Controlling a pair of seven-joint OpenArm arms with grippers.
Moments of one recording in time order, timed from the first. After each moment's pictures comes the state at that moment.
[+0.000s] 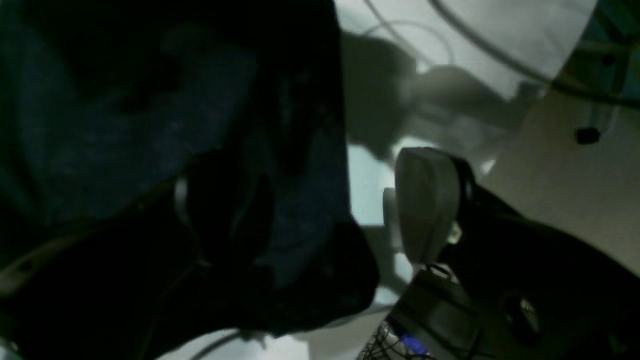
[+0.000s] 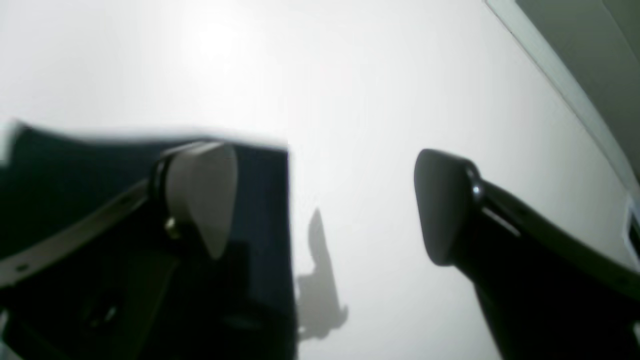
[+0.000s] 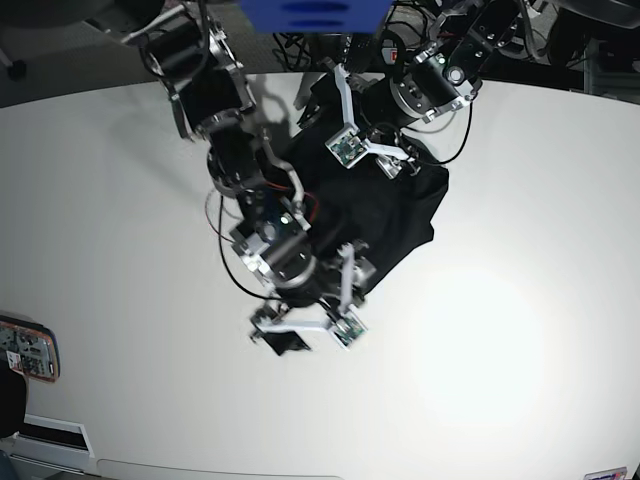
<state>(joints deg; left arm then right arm) 21.2 -19.5 30.3 118.5 -8.2 -16.0 42.1 13.0 -4.2 -25.0 95.7 -12.1 18.4 -53.2</state>
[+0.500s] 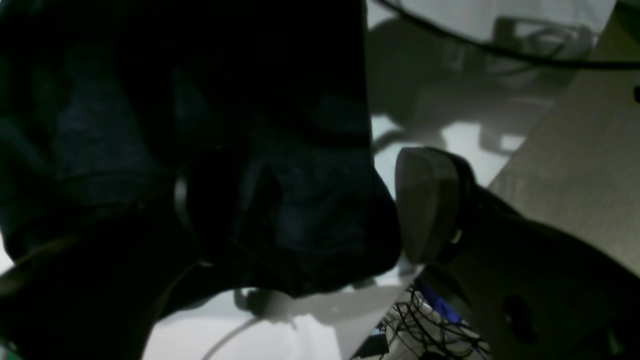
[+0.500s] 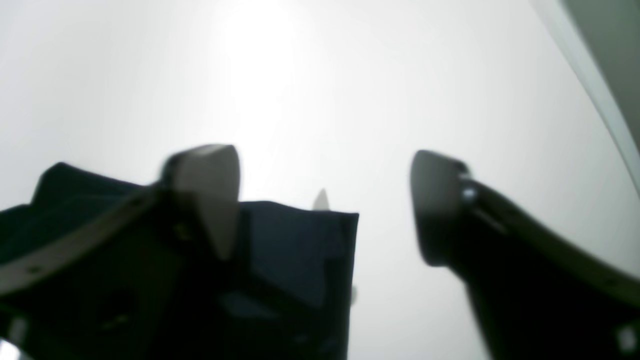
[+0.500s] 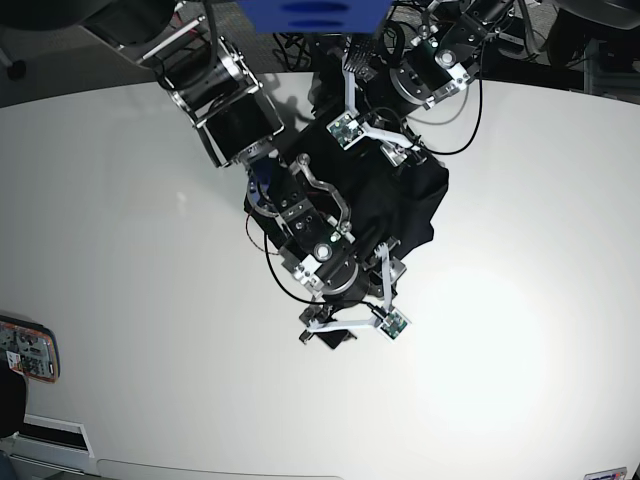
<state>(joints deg) 24.0 -19.3 31.8 118.4 0.6 -15.8 42.4 17.2 -7.1 -30.9 80.2 -12.6 17.6 -48.8</state>
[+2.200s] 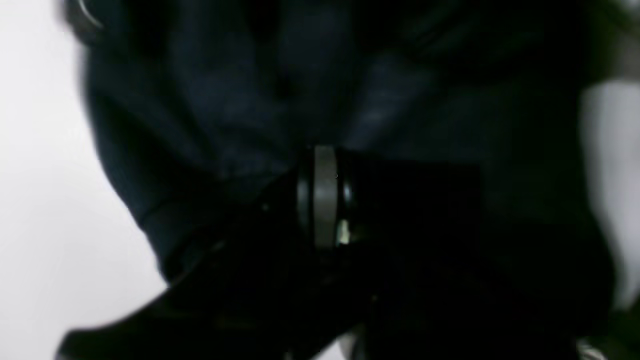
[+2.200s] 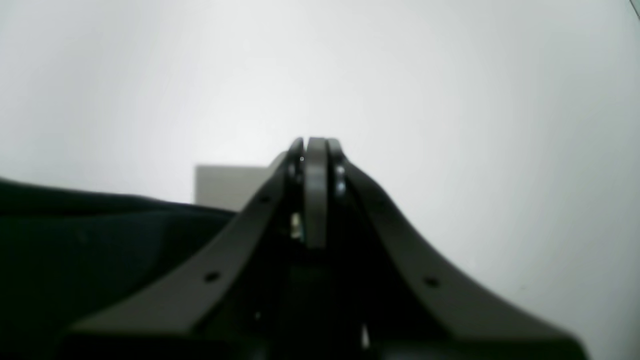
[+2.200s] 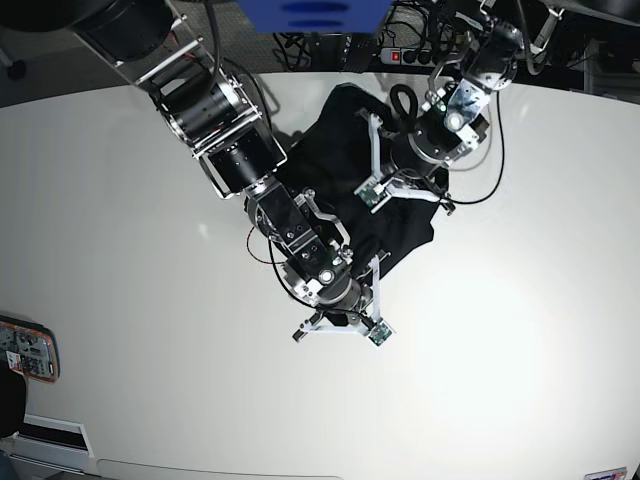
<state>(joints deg) 11.5 -19.1 26.0 106.5 0.6 -16.2 47.3 24.9 -7.2 -31.5 59.2 -9.5 10.3 -39.8</state>
